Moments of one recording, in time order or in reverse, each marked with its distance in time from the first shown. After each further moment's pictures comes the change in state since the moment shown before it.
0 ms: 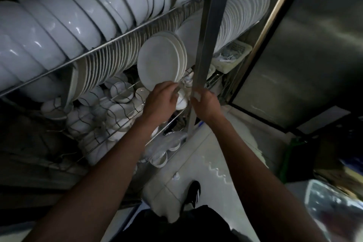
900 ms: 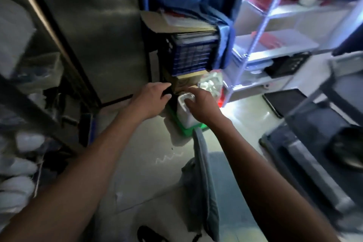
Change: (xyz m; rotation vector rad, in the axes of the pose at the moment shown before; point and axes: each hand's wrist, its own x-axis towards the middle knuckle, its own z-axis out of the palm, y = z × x) left_hand -0.210 0.332 0.075 -0.013 -0.759 0.827; right_hand -0.448 0.061 -0.200 -0.220 0.570 0.740
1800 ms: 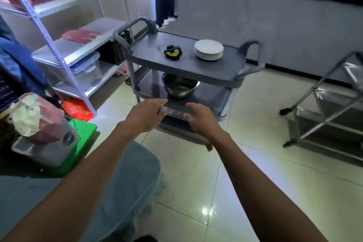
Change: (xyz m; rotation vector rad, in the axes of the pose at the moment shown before) left_hand -0.153 0.554 0.292 0.136 -0.444 0.773; right_hand -0.477 0.371 -0.271 0.017 0.413 0.813
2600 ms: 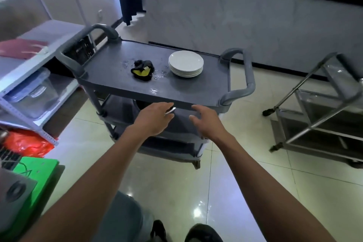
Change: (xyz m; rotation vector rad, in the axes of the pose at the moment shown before) left_hand 0.291 0.033 0.025 -0.055 -0.098 0.174; right_hand 0.231 0.104 -0.060 0.055 0.058 0.217
